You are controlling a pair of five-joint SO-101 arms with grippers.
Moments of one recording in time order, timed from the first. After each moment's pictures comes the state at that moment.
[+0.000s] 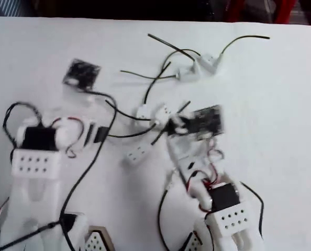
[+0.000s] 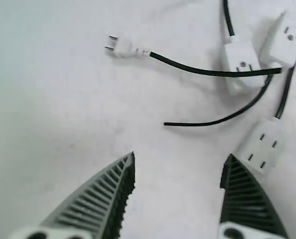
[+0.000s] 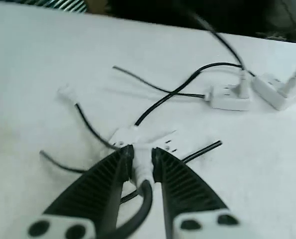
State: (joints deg) left arm -1.6 -39.7 34.7 74.8 -14.6; right arm -24.4 -73.8 74.8 32.9 0.7
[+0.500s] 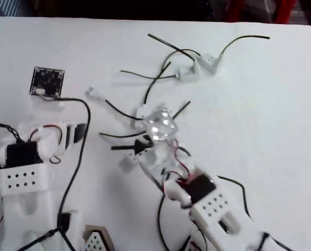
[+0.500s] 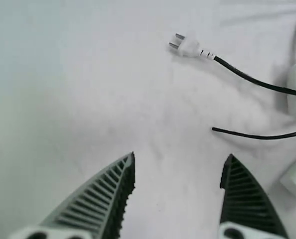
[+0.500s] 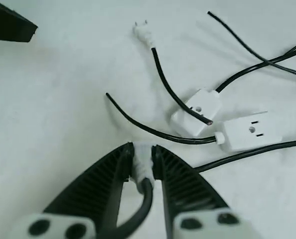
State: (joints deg) left arm -14.4 -47.3 44.3 67.4 -14.6; right arm -39.4 -55.3 69.5 31.7 2.2
